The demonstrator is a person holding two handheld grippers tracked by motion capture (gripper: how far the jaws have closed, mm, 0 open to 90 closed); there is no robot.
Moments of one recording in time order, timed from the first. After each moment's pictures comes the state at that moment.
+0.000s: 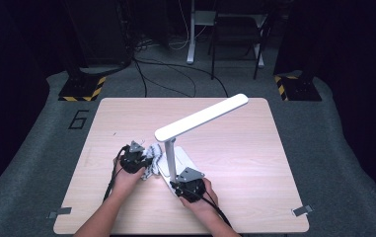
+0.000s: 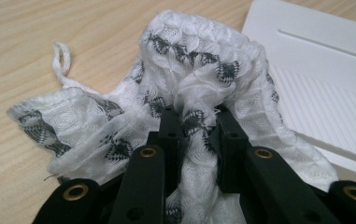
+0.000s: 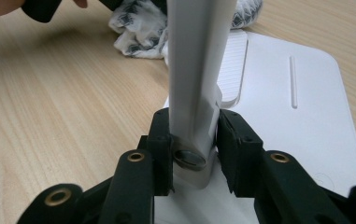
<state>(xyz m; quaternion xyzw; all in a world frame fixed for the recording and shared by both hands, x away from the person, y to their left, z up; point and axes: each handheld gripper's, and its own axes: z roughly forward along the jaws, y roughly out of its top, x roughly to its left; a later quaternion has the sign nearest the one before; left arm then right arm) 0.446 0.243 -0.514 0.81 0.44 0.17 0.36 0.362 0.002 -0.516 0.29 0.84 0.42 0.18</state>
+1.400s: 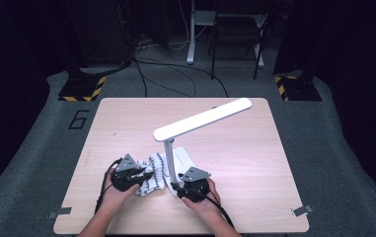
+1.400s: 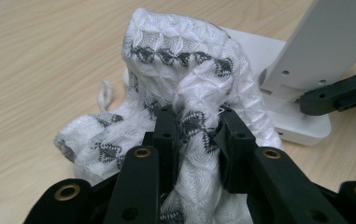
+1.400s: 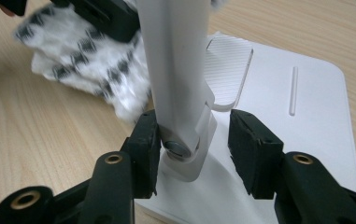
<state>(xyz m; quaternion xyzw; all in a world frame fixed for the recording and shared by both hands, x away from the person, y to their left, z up) 0.379 0.265 -0.488 0.82 0.35 0.14 0.43 0.362 -0.009 -0.514 0.29 0.83 0.45 0.16</state>
